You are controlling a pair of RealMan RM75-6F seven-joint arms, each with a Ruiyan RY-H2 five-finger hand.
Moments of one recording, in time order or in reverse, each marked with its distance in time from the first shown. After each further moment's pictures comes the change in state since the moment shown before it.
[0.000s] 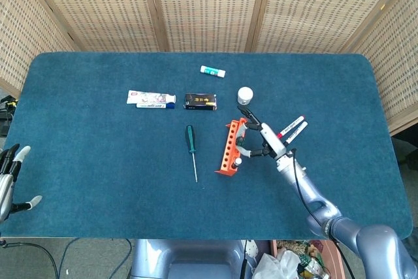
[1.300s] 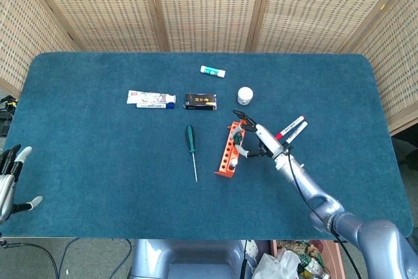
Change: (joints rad) left arm -0.001 -0.003 0.003 0.000 0.001 -0.002 0.009; right arm 0.042 0.043 -0.041 -0.022 -0.014 -0.081 -0.026
